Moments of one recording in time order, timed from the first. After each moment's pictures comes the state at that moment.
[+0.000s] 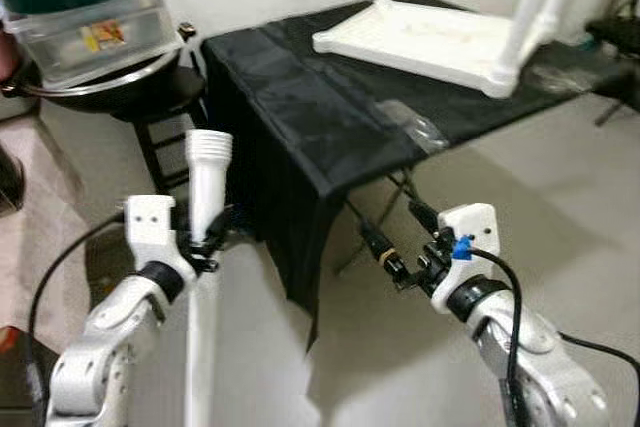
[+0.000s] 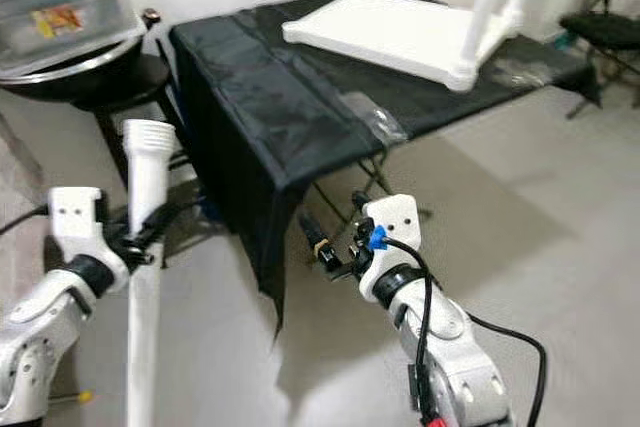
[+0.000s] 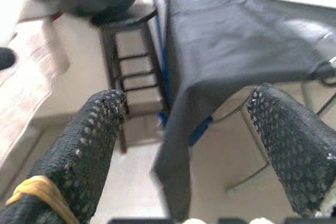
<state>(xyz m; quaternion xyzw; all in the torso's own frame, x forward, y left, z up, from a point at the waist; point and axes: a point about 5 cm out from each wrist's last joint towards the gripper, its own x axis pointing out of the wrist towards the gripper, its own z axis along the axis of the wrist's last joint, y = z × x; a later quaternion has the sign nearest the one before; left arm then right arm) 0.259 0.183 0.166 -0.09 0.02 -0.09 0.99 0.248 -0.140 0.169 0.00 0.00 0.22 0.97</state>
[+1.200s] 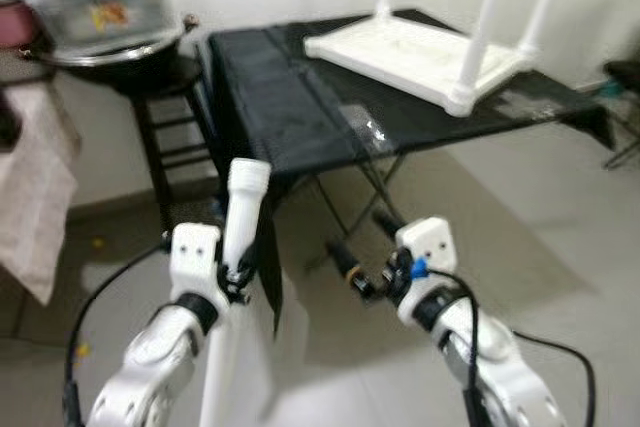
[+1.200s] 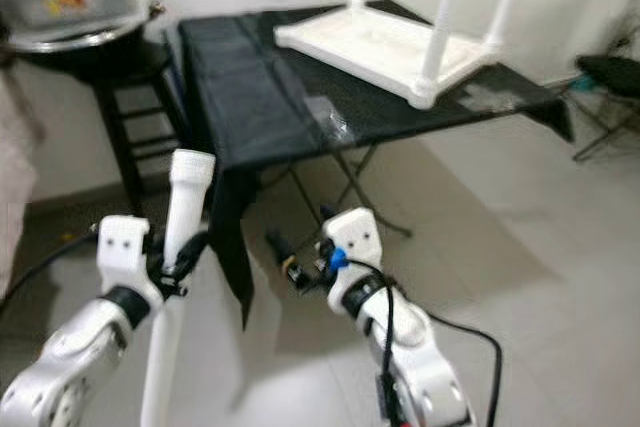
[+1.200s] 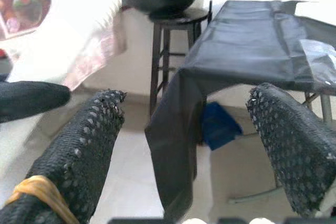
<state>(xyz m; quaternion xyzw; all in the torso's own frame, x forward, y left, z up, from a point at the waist) 0.256 0.138 0.143 -0.07 0.04 -0.12 0.99 0.257 -0.128 0.162 -0.04 -0.02 0.26 0.96</state>
